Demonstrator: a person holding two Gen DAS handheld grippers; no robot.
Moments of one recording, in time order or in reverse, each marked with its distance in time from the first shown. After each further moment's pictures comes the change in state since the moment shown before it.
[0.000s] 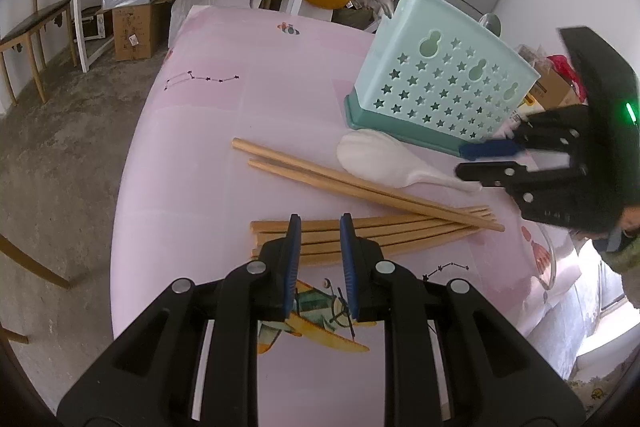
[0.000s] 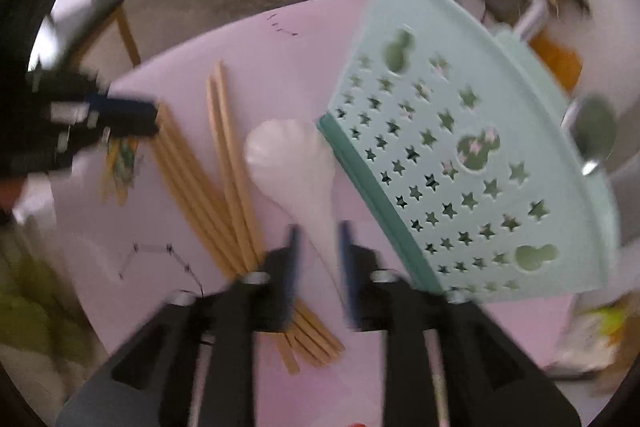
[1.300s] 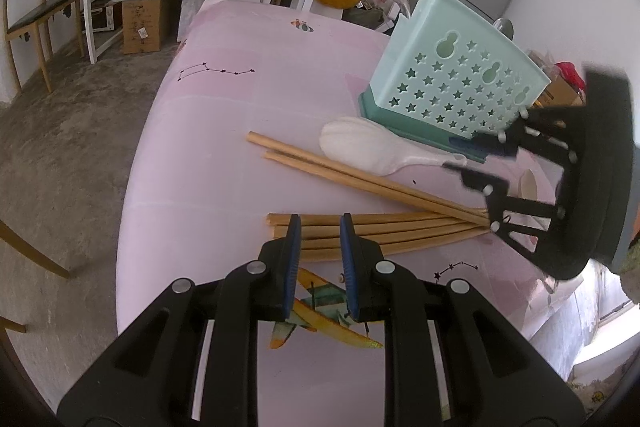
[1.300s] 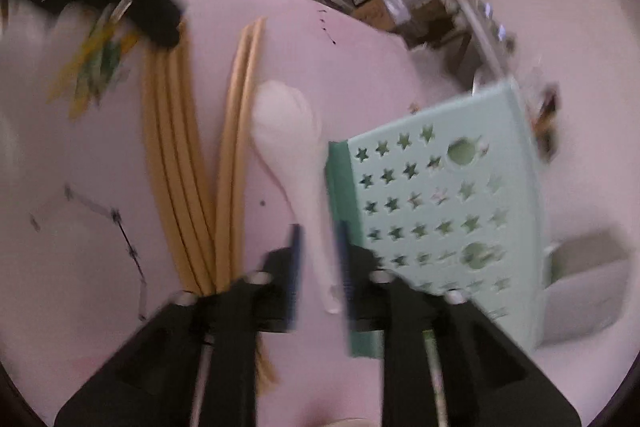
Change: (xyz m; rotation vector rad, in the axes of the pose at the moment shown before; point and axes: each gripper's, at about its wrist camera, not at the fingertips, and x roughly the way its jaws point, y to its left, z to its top) left arm -0.002 0.008 -0.006 -0.030 -0.001 0.016; right arm 0.020 0.084 0.002 -0.450 -0.031 -0.347
